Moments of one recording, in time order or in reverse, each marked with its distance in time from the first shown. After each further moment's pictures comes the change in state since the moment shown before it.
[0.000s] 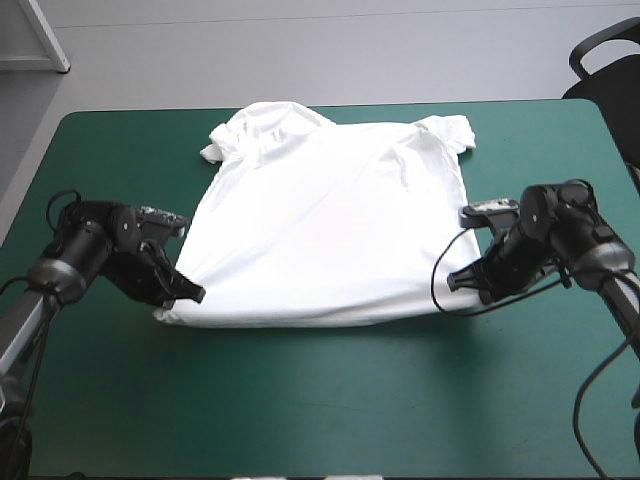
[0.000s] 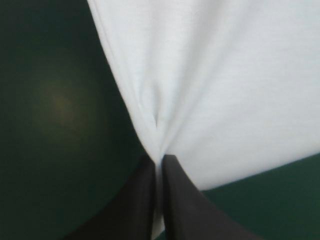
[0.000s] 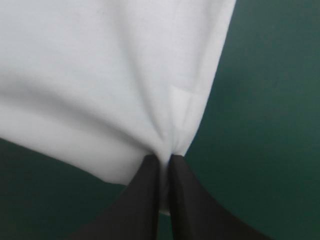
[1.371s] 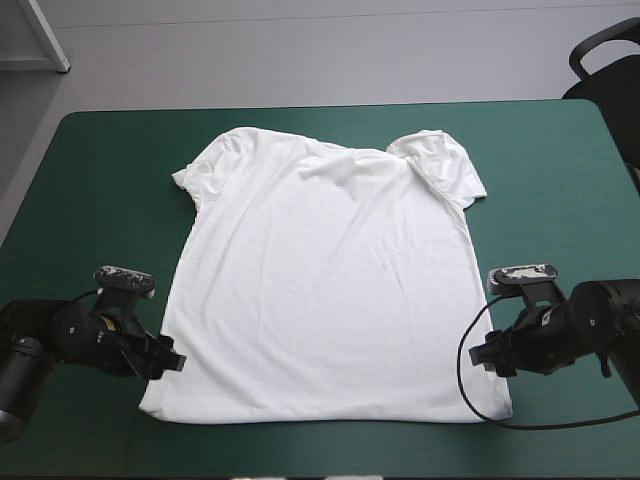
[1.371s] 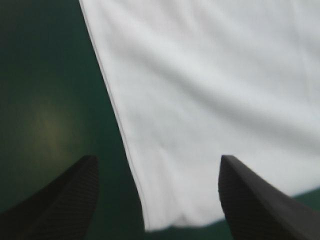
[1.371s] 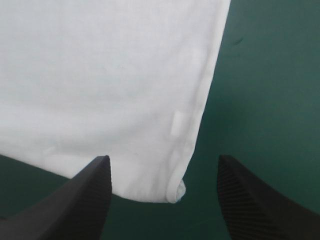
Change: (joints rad) left arm 0.000 -0.464 0.304 -0.048 -0.031 -0.029; right arm 0.000 -0.430 0.320 0.051 -0.003 0.026
